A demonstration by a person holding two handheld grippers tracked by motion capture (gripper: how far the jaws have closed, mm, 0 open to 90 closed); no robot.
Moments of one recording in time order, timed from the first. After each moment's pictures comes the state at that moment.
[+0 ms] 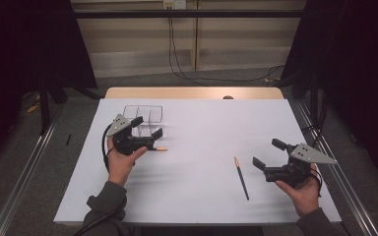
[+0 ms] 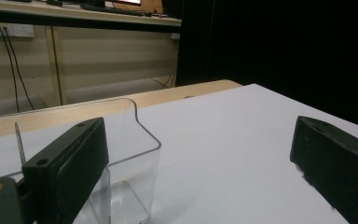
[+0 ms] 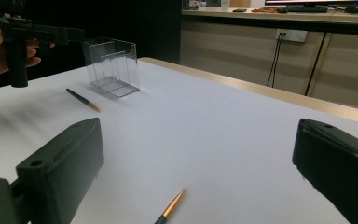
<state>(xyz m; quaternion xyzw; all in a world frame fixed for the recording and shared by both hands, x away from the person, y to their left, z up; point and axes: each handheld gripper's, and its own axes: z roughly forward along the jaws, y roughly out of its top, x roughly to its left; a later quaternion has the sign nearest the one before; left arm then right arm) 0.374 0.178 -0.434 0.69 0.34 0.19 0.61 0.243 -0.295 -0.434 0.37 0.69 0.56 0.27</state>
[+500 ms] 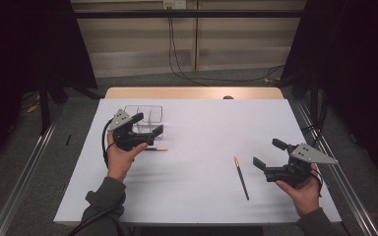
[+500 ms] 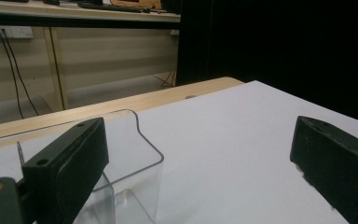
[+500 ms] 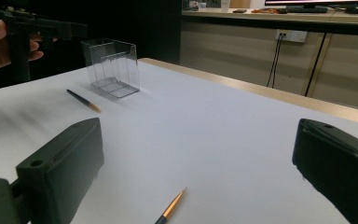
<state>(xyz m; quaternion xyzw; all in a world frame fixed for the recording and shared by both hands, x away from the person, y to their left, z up) 0.381 0.178 -0.422 0.71 0.33 0.19 0.59 0.243 -0.295 -0.433 0.37 0.69 0.56 0.28</state>
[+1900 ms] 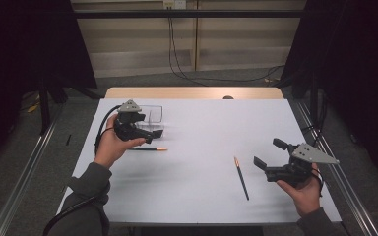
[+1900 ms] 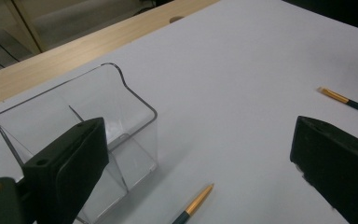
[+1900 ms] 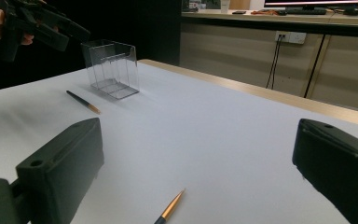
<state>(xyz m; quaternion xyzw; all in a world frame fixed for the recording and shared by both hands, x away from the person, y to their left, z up) 0.400 0.171 -0.388 0.84 0.29 0.12 0.44 0.243 -0.297 -0.431 0.37 0.68 0.57 0.28</state>
